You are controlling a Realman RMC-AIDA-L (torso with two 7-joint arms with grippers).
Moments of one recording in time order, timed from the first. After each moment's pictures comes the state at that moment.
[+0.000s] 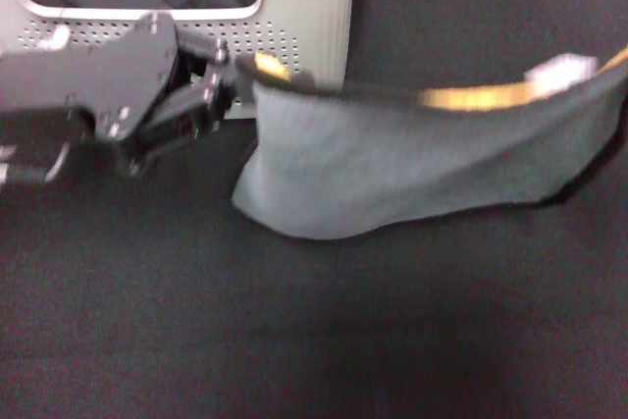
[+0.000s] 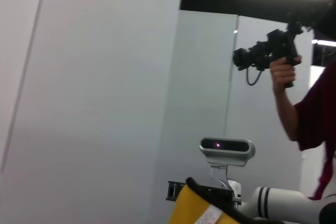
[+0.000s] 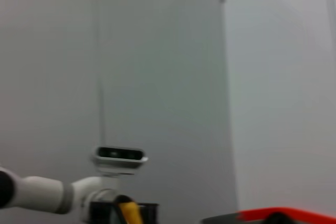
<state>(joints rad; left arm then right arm) -0.50 -1.96 0.95 0.70 1.40 2.03 -1.42 0.11 1.99 -1.00 -1.29 1.95 1.80 -1.59</state>
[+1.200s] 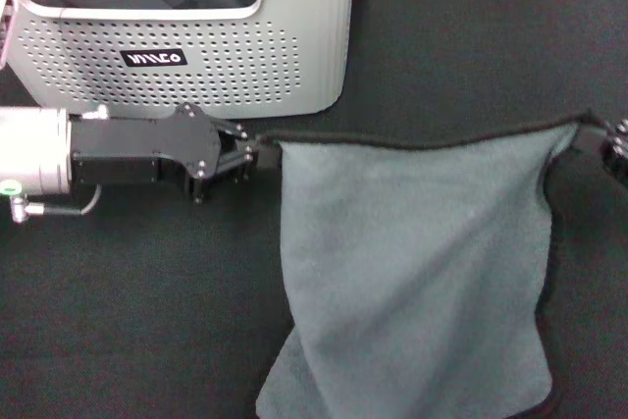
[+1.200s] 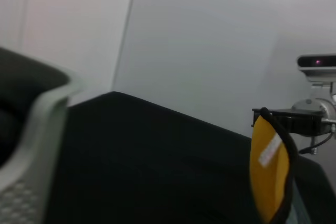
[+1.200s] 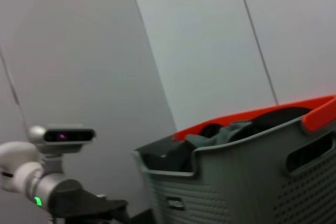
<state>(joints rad) -0.52 -1.99 0.85 0.63 1.84 1.67 -1.41 0.34 1.94 -1.07 -0.49 1.86 1.65 -1.95</state>
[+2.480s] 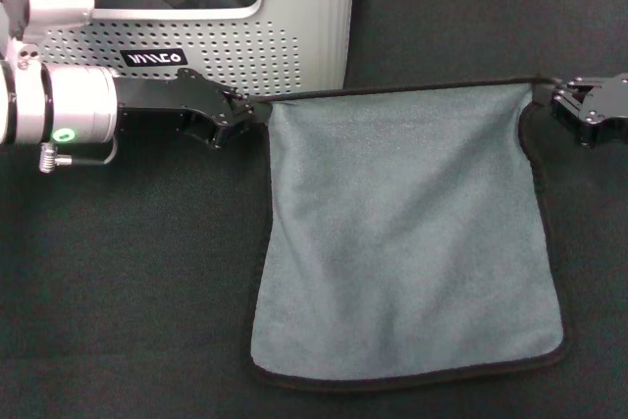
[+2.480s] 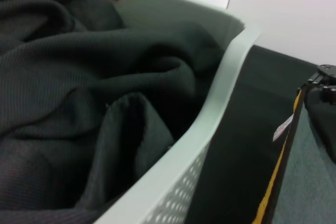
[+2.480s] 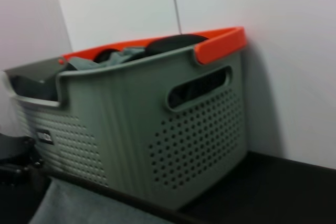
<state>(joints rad) -0.63 -2.03 0.83 0.63 2.02 1.33 -1.50 0.51 1.96 -1.07 -0.46 1.76 1.19 -1.95</state>
